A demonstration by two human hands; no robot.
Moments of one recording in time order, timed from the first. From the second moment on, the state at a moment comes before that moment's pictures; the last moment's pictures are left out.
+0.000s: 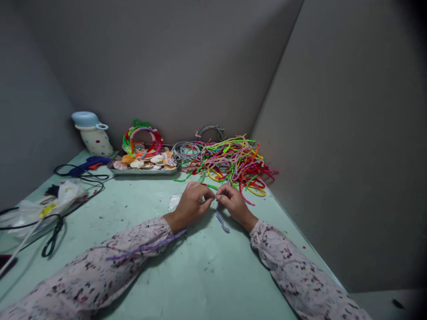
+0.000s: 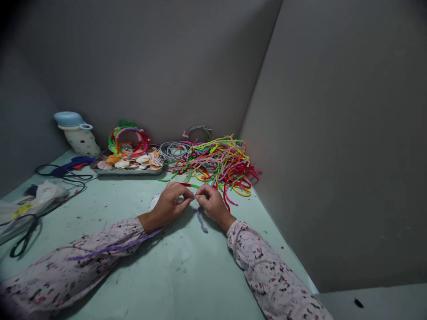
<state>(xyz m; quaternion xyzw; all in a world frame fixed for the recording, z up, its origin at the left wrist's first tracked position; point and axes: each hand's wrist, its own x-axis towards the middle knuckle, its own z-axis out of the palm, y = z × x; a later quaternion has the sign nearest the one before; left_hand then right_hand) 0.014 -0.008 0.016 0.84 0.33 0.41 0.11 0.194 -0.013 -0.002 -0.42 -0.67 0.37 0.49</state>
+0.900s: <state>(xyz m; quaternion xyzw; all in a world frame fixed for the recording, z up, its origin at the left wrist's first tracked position) 0.009 0.006 0.011 0.73 0.44 0.49 0.18 0.197 -0.009 -0.007 -0.44 -0.63 0.31 0.56</state>
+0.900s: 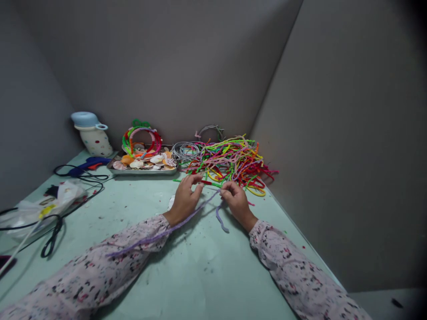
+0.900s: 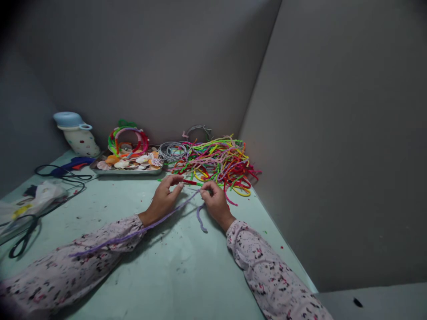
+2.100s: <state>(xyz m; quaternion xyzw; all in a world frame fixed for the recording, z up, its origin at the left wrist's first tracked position) 0.022 -0.006 0.016 0.63 0.34 0.40 0.57 0.188 -0.021 -0.001 -0.44 -0.72 0.10 0.53</state>
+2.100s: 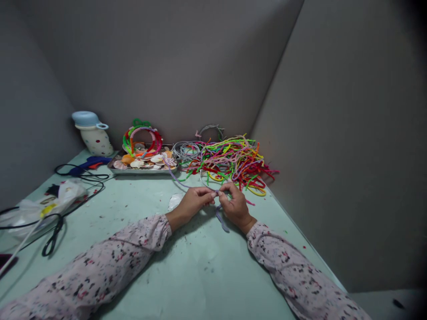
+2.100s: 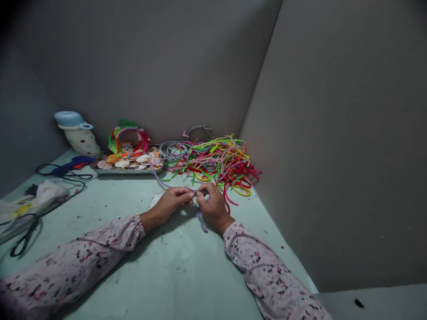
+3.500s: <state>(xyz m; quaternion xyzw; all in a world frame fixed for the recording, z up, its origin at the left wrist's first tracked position) 0.026 -0.005 0.008 0.51 0.40 0.42 0.64 0.185 -0.019 -0.001 -0.44 -0.75 0.09 0.48</state>
